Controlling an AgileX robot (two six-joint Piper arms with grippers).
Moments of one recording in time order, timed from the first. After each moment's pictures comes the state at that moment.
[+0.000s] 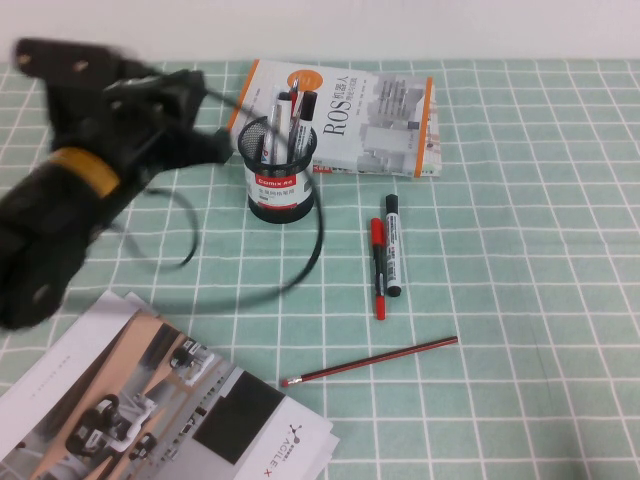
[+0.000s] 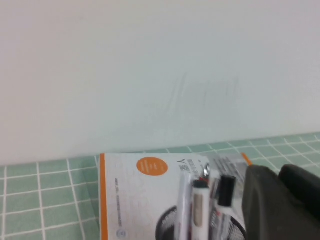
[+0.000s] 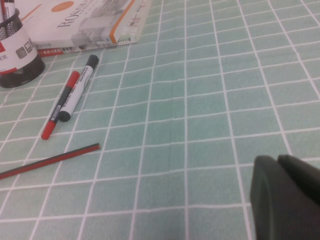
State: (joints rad) right arm 0.08 -0.02 0.03 0.25 0.35 -0.02; left arm -0.40 1.47 -0.83 0.12 -0.54 -0.19
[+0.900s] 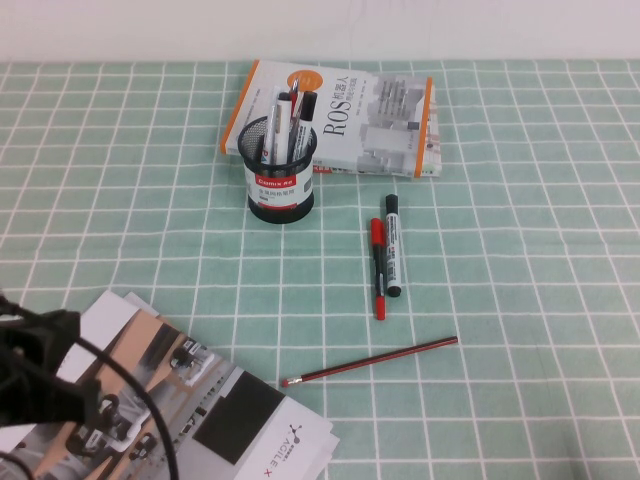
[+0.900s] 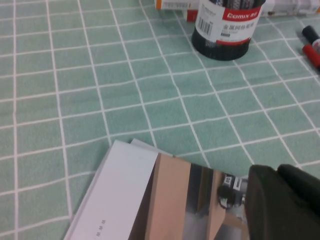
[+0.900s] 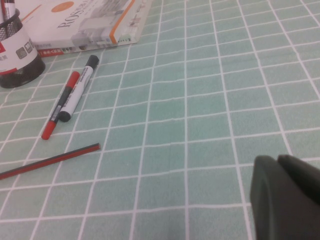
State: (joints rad) right arm 0.08 -0.02 0.03 0.25 0.35 -0.02; left arm -0.40 0.75 -0.42 0.15 0.24 -0.21
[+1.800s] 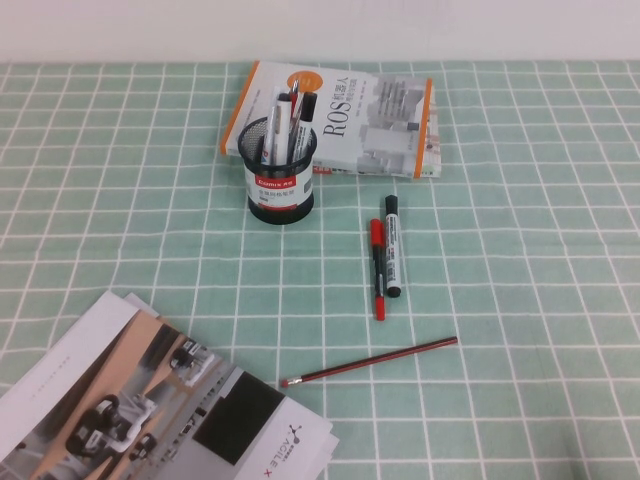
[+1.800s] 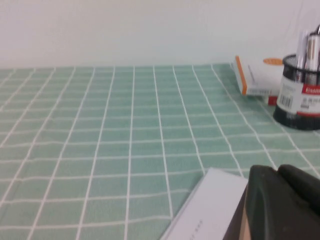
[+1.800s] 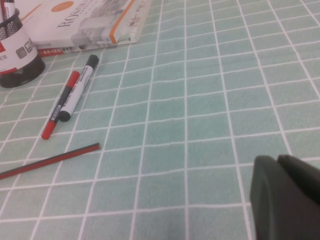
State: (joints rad) right arm 0.08 -0.02 0.03 0.25 0.35 -0.02; left arm -0.10 -0.01 0.00 -0.03 0.18 0.05
